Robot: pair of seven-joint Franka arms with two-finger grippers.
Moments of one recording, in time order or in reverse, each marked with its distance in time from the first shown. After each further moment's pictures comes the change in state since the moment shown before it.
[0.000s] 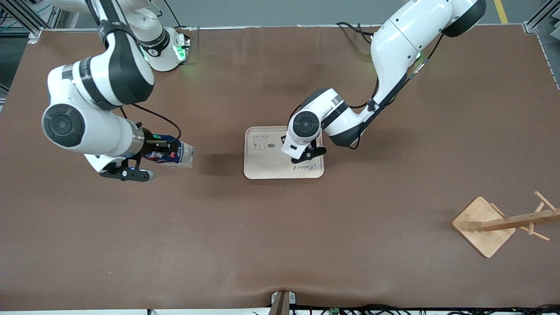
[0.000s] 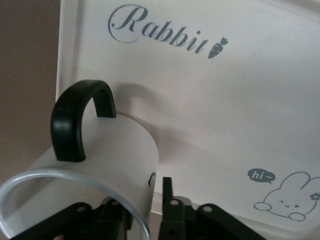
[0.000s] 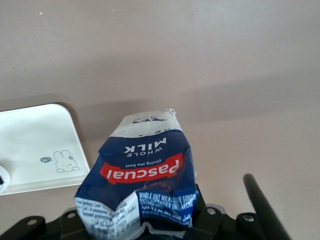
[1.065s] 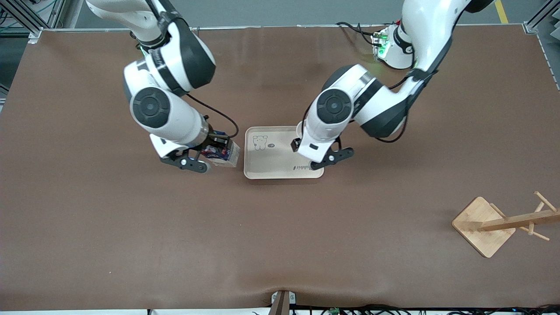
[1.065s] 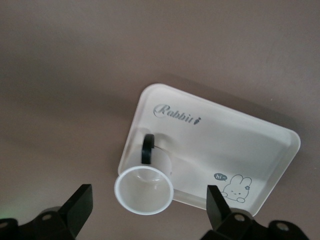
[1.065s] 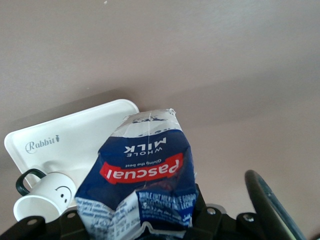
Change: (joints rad) left arm 0.103 -0.217 0.002 0.222 0.007 -0.307 0.107; right arm 0.212 0.084 0.009 0.022 0.061 0.164 0.326
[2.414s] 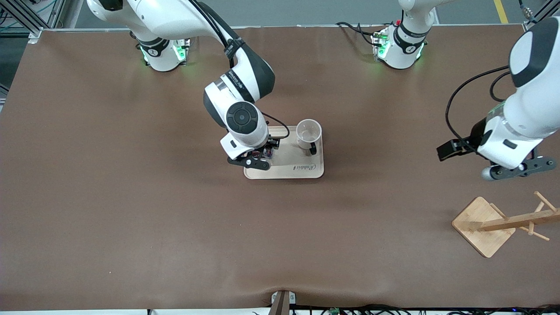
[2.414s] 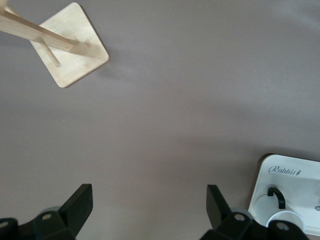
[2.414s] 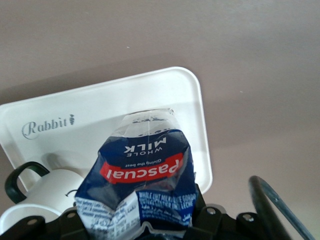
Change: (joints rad) left arm 0.509 -0.278 0.005 0.017 0.003 -0.190 0.682; right arm 0.155 0.214 0.024 0.066 0.000 0.153 0.068
